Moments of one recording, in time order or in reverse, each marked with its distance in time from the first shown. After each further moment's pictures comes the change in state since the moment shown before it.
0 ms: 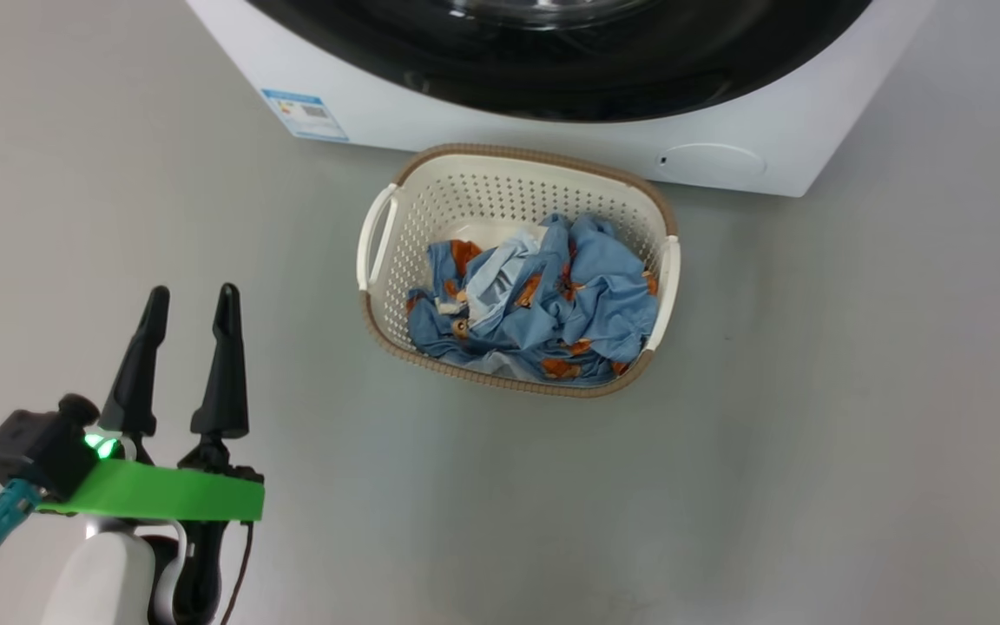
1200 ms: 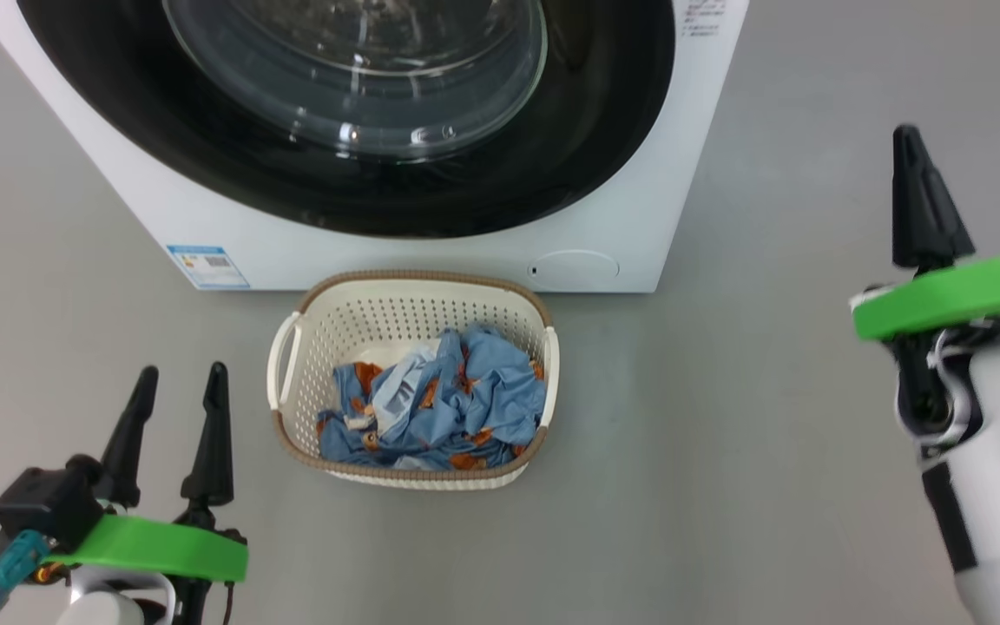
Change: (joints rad) left arm 0.098 0.036 0.010 0.060 0.054 0.021 0.004; right arm 0.592 0.196 -0.109 -0.254 -0.899 0.000 -0.541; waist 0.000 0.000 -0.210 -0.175
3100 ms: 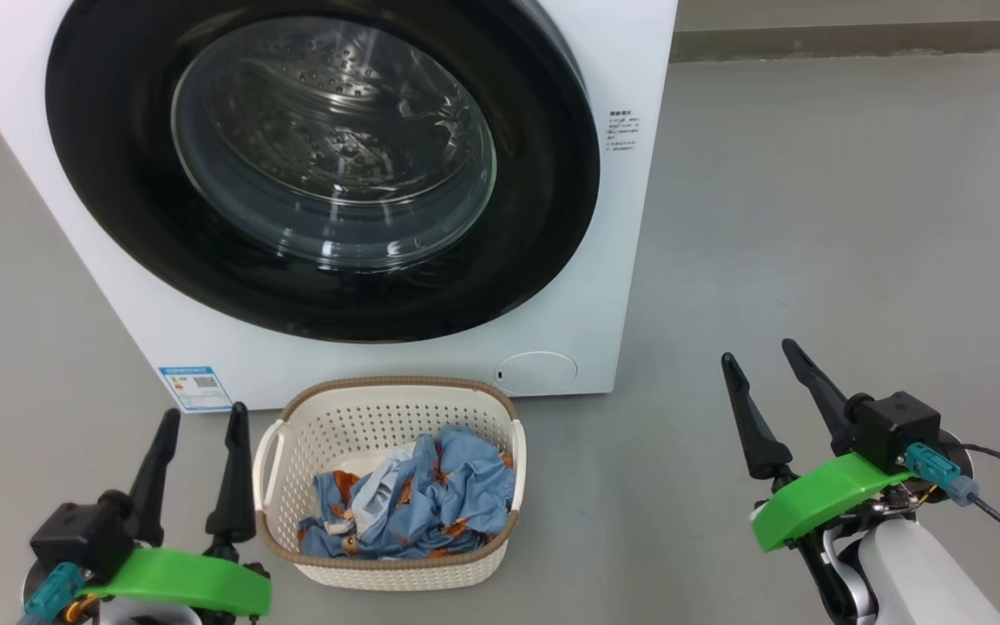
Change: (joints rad) left arm 0.055 -0.056 0.015 0.018 0.045 0.021 0.000; right arm 0.278 0.043 0.158 0.000 -0.251 0.000 -0.014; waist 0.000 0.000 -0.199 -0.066
